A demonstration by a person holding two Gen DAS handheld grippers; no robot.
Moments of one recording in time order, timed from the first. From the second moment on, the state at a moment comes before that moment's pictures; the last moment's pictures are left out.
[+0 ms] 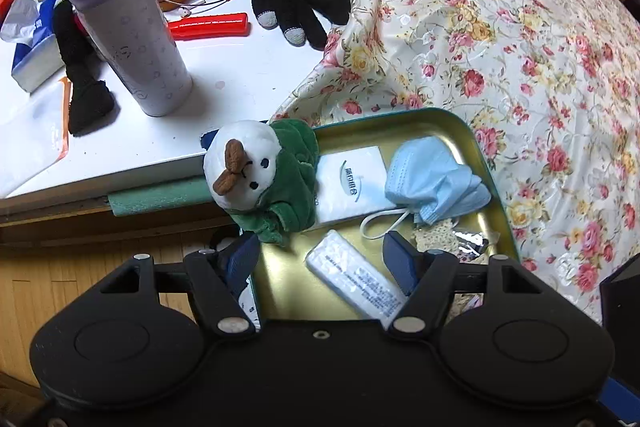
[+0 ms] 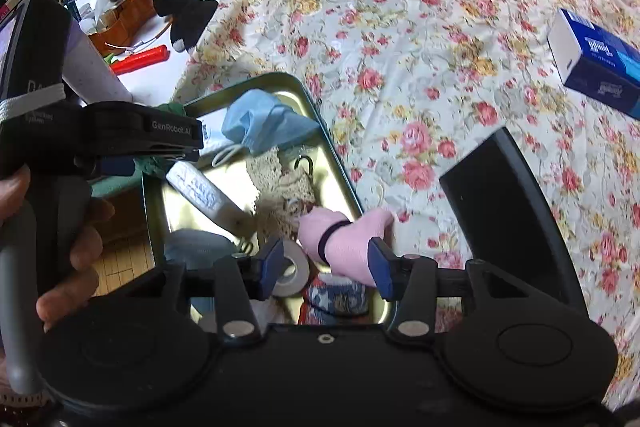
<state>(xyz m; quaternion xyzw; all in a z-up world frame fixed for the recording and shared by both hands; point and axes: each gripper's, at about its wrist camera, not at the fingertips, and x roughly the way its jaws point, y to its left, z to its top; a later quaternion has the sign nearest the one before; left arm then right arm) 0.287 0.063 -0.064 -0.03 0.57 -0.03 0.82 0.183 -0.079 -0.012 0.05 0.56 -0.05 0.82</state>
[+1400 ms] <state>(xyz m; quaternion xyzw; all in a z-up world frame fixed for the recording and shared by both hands) 0.104 0.024 -0.021 0.03 0.52 -0.03 0.85 0.031 -0.119 -0.005 0.06 0.57 -0.08 0.82</state>
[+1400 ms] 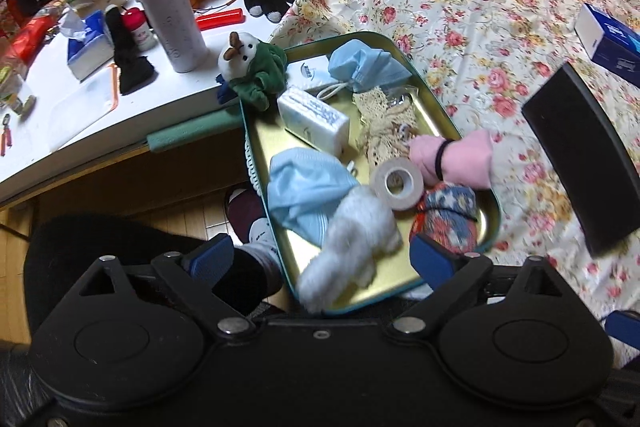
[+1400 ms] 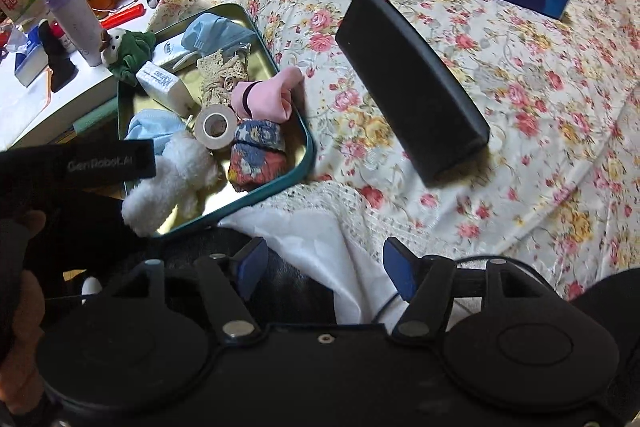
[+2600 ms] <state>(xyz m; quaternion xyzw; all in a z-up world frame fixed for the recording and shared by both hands) 0.024 -0.003 -0.014 0.07 0.50 0.01 0.86 -0.014 -0.147 -0.002 0.06 0.54 -0.10 0.83</state>
